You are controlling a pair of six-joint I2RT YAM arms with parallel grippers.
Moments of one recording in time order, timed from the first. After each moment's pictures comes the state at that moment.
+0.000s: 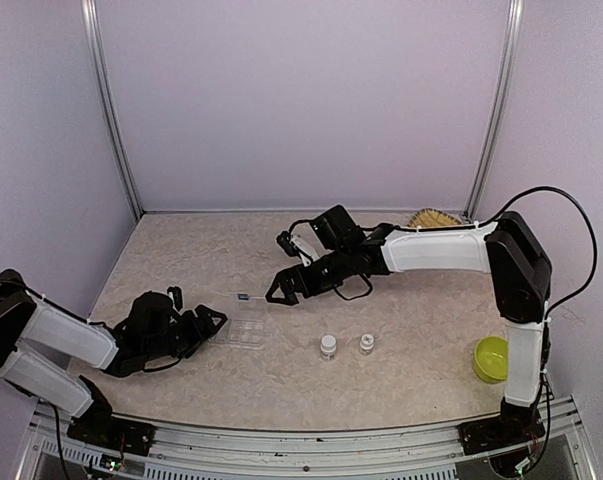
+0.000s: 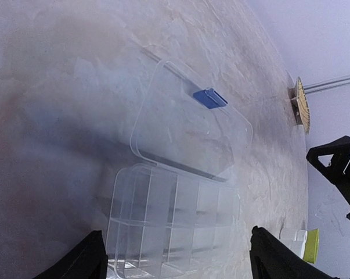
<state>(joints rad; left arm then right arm) -0.63 1.37 0.22 0.60 -0.01 -1.05 0.84 2.03 1.51 -0.24 -0.41 0.28</state>
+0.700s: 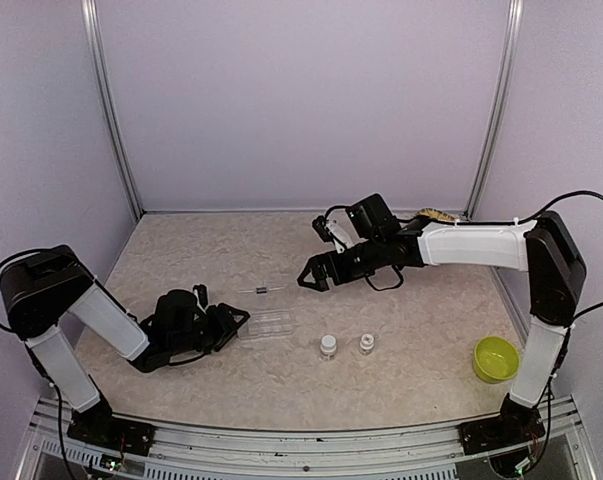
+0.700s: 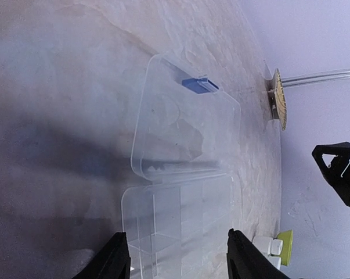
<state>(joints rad) -0.70 1.69 0.34 0.87 0.03 -1.16 0.74 1.85 1.34 -0.24 -0.33 0.26</state>
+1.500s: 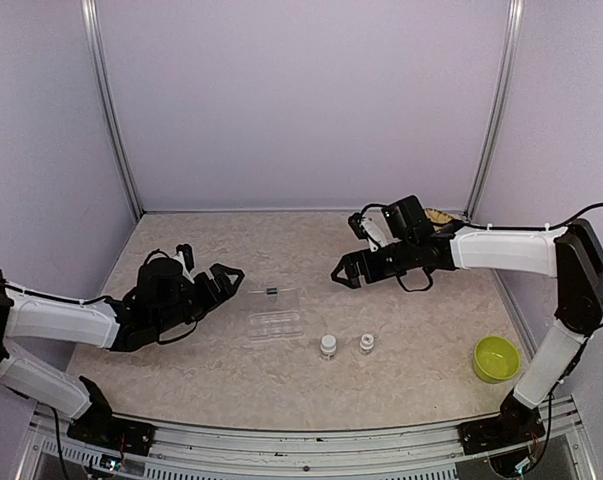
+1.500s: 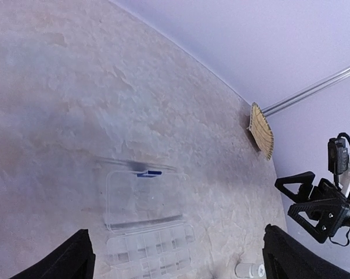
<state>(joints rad) -0.72 1.33 0.47 0.48 -0.15 -0.96 0.63 1.69 1.16 -0.21 -0.27 0.21</state>
